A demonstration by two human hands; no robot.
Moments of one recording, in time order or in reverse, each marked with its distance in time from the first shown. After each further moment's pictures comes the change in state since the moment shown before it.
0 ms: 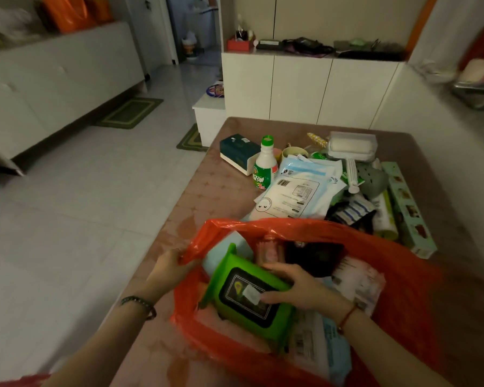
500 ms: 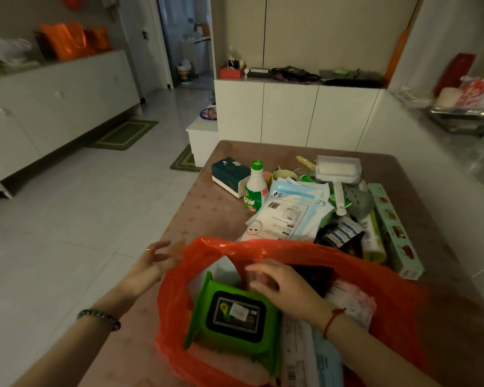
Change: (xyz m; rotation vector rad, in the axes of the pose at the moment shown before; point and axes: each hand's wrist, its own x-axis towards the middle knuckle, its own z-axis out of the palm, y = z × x) left_hand 0.003 0.029 -0.040 -0.446 -0.012 0.036; right_hand 0.019 -0.021 -0.014 -0.557 0.260 -0.235
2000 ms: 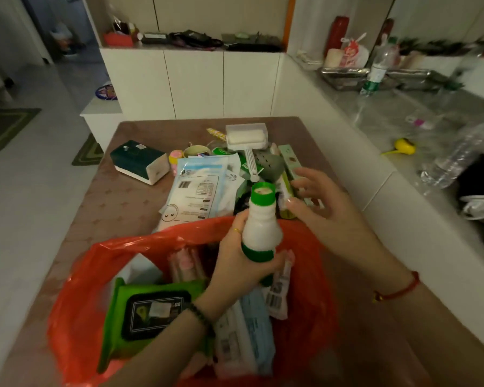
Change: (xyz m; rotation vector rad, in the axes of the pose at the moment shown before) left_hand -0.060 0.074 0.235 -0.137 -0.424 0.662; right_hand -0.110 -0.017 -0.148 0.258 0.636 0.291
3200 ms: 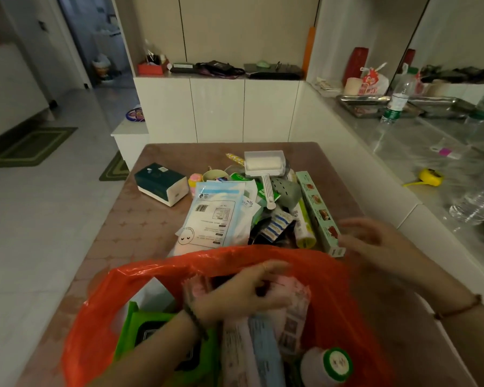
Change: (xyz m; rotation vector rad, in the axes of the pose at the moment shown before) left_hand 0.026 -0.024 -0.029 0.207 -0.600 -0.194; right_hand 0.029 0.037 -0.055 -0.171 -0.179 0.302
